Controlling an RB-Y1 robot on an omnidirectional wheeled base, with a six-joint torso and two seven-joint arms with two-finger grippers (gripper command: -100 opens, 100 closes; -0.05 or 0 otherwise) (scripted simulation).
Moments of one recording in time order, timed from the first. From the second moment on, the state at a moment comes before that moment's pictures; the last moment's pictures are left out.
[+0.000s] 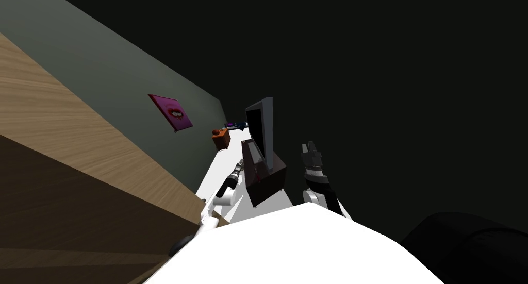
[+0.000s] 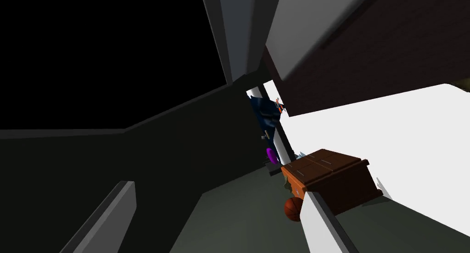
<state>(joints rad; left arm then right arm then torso) 0.02 0.21 -0.17 -1.56 0.12 0.06 -0.39 0.52 0.03 -0.02 -2.21 -0.11 -0.62 0.12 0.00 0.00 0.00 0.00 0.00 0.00</state>
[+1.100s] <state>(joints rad) -0.19 0.20 -0.22 -1.25 0.15 0.31 -0.49 0.52 0.03 -0.02 -2.21 -0.11 -0.62 0.12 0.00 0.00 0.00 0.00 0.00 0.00</state>
